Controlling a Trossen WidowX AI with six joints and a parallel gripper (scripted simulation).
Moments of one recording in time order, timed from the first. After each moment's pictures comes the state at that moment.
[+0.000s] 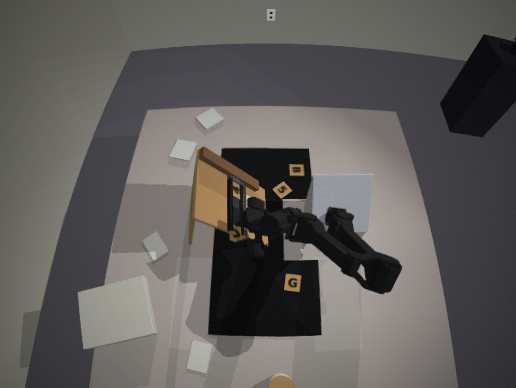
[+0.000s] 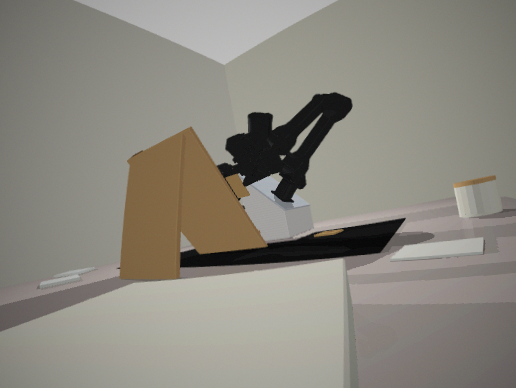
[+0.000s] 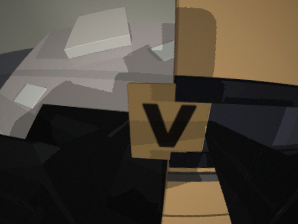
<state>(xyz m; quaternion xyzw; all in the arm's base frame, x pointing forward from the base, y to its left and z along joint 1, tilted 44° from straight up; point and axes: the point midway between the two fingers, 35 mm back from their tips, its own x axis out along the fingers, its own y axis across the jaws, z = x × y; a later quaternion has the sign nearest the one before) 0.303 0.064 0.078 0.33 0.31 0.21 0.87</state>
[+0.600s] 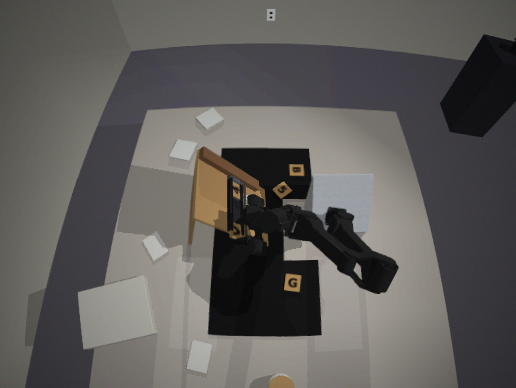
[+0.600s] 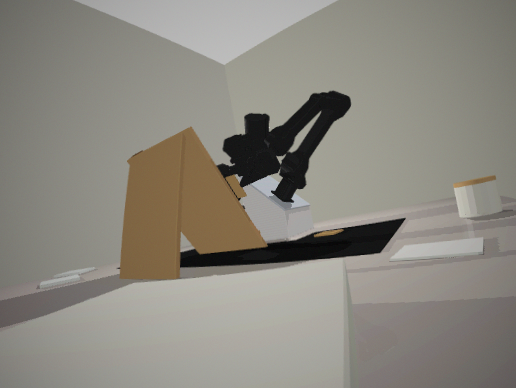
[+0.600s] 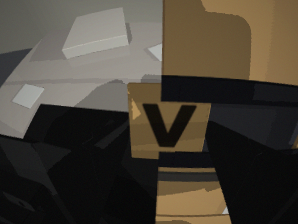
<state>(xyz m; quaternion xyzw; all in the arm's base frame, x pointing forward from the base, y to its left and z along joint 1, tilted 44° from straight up) 0.304 0.058 0.072 0.33 0.31 0.21 0.87</state>
